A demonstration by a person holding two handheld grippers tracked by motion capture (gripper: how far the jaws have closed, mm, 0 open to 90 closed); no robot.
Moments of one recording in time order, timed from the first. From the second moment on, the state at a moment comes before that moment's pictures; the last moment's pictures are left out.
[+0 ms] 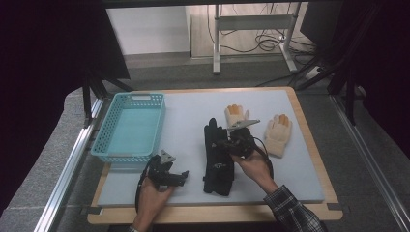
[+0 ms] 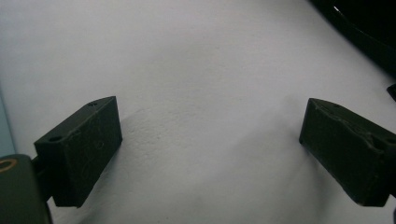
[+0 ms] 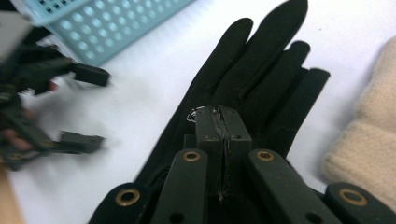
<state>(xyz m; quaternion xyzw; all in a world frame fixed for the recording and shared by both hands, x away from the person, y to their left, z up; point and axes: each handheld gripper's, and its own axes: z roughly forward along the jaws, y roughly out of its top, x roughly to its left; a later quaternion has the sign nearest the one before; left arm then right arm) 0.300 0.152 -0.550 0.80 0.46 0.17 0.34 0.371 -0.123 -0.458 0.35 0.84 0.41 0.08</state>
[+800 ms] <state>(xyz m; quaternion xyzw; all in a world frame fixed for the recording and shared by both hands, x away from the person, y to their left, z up) 0.300 0.151 -0.551 0.80 0.47 0.17 0.34 0.343 -0.142 -0.500 0.44 0.79 0.42 0.08</state>
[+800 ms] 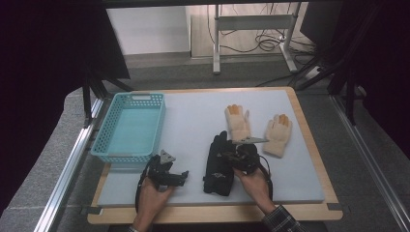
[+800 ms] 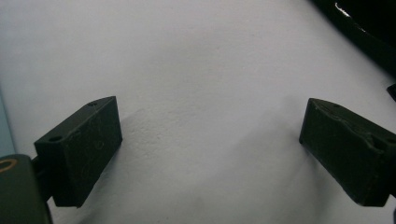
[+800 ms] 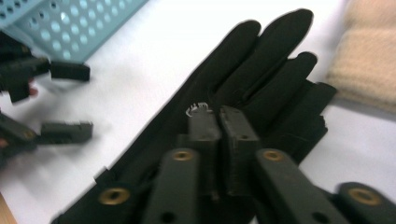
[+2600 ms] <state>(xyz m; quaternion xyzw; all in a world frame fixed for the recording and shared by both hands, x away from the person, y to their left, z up) 0.294 0.170 -0.551 0.81 0.45 0.16 0.34 0.321 -0.126 -0.535 0.26 0.88 0.39 0.11</state>
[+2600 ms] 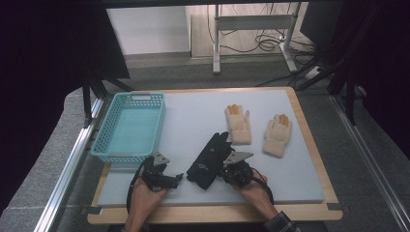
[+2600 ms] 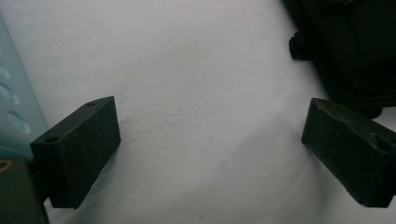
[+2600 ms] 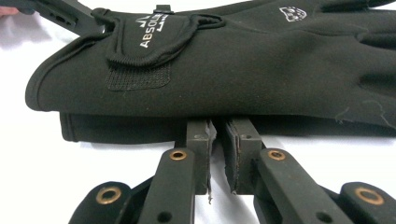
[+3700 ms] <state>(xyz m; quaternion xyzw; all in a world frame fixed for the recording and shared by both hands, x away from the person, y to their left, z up) 0.295 0.170 -0.552 0.81 0.45 0.16 0.34 0.334 -0.256 -0.531 0.38 0.84 0.36 0.18</state>
